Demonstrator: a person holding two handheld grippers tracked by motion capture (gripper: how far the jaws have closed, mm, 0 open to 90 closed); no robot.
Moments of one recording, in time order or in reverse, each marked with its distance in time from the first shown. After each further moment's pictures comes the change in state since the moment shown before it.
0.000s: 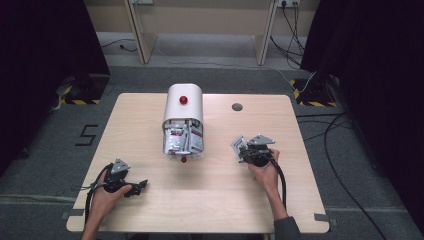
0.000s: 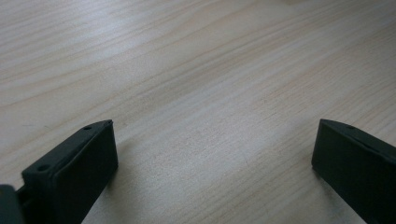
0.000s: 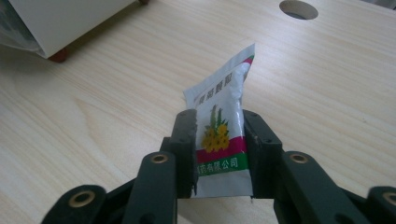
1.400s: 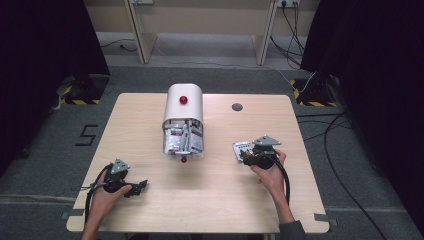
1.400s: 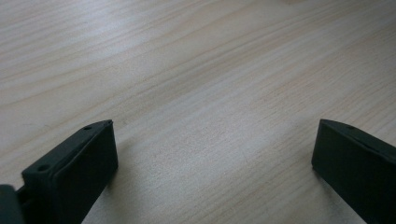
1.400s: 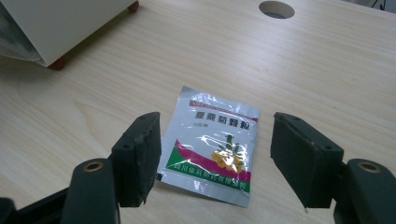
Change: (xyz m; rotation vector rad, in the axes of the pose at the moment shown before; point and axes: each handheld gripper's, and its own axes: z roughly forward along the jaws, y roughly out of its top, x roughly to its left) left arm 0.000 0.000 0.000 0.000 0.000 0.000; right arm -0.002 0.000 -0.020 -0.005 -0.036 0.054
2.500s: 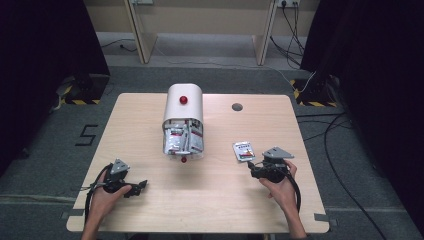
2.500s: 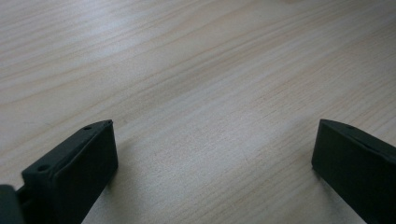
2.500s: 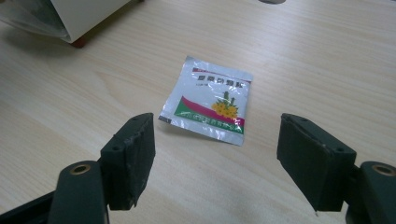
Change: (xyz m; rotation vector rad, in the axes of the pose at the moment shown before) left arm 0.000 -0.001 -0.001 -0.001 -0.001 -0.002; right arm -0.001 -0.028 -0.040 -0.010 0.011 0.018
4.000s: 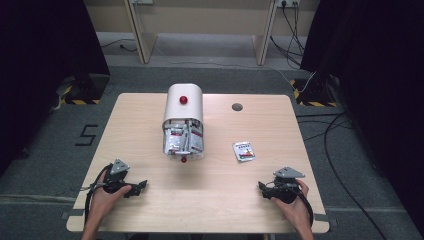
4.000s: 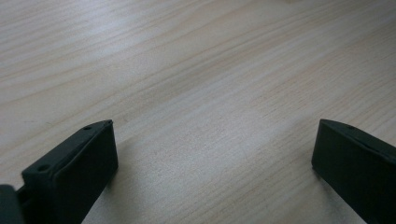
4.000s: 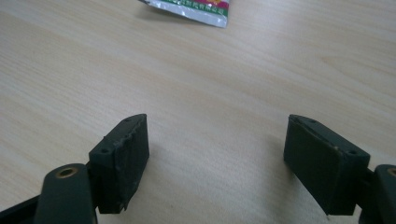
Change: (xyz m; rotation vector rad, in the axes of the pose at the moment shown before) left arm 0.000 0.000 0.000 -0.001 0.001 -0.002; right arm -0.011 -0.063 -0.022 0.120 -0.012 0.030
